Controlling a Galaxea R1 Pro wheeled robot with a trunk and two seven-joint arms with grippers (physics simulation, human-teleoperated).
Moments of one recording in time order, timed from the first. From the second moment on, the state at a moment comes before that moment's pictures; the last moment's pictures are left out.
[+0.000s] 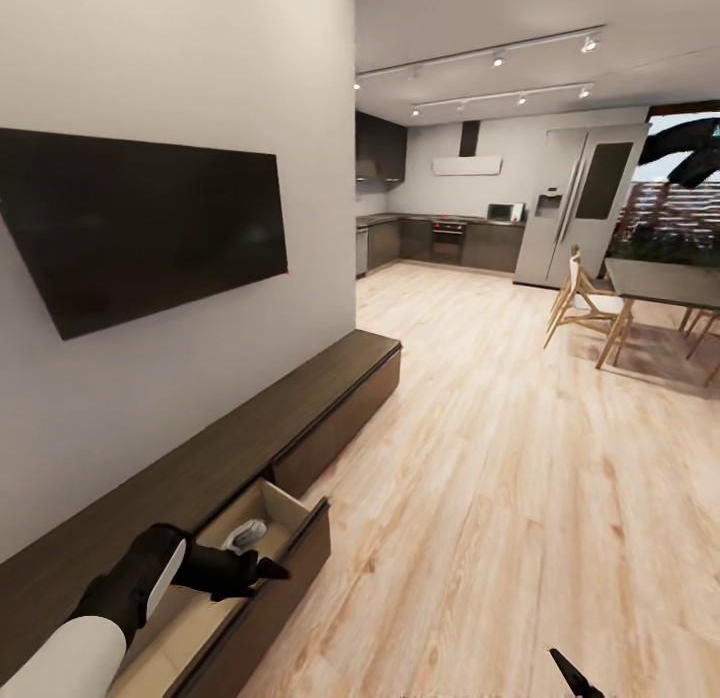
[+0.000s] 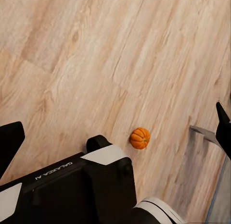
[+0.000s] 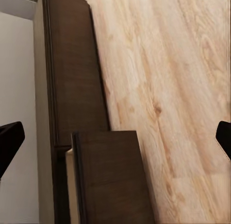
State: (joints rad) left arm -0.60 0.14 0.05 -0.67 -0.02 1.02 -0.88; right arm -0.19 -0.18 -0.53 -0.32 -0.78 0.16 0.82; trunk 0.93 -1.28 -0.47
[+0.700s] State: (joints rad) left arm -0.60 0.14 0.05 -0.67 -0.02 1.02 -0.88; right arm -0.19 -0.18 -0.53 -0.32 -0.78 0.16 0.82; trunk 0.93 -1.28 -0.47
